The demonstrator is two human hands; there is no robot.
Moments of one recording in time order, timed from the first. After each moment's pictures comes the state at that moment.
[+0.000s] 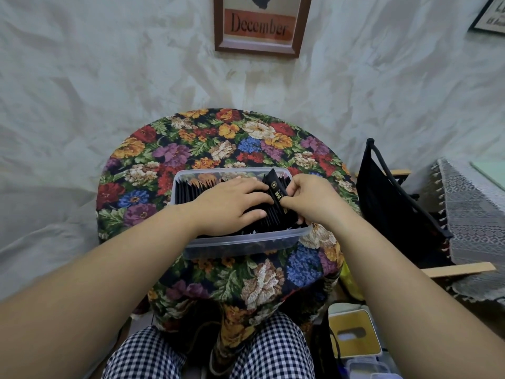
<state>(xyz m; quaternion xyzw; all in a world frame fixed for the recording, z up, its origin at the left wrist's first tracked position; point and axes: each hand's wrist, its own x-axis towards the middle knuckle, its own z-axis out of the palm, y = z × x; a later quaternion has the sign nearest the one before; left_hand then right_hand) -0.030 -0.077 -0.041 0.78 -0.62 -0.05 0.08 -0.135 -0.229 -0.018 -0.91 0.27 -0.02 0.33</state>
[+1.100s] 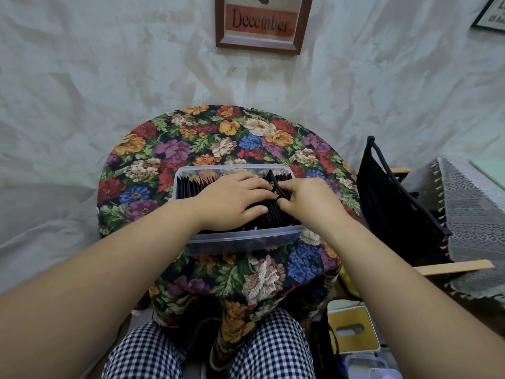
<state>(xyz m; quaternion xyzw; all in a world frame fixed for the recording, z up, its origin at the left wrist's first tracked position) -0.024 -0.079 -0.047 0.76 -0.64 0.00 0.06 -0.136 -0.222 -0.028 -0.97 0.19 -0.05 0.12</state>
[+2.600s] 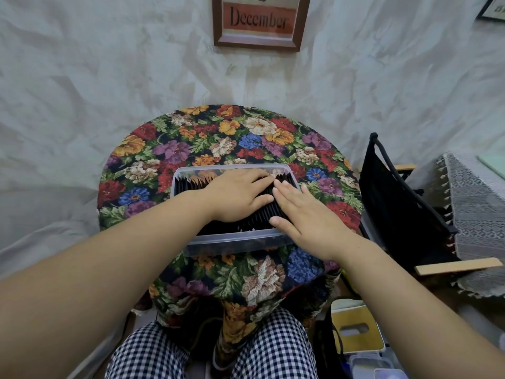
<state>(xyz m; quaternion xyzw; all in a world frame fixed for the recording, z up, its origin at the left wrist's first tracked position) -0.022 -0.101 -0.043 0.81 -0.58 -0.04 0.01 -0.164 -0.230 -0.052 -1.00 0.02 0.04 0.05</state>
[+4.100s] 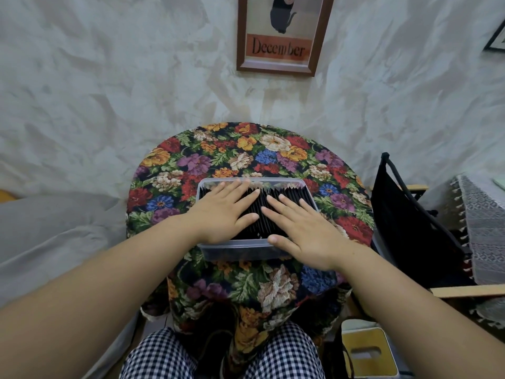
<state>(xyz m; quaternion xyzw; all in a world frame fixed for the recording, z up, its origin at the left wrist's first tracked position) -0.024 -0.040 -0.046 0.86 -0.50 -0.07 -0.01 -0.154 -0.207 -0.048 -1.00 -0.04 0.07 0.04</state>
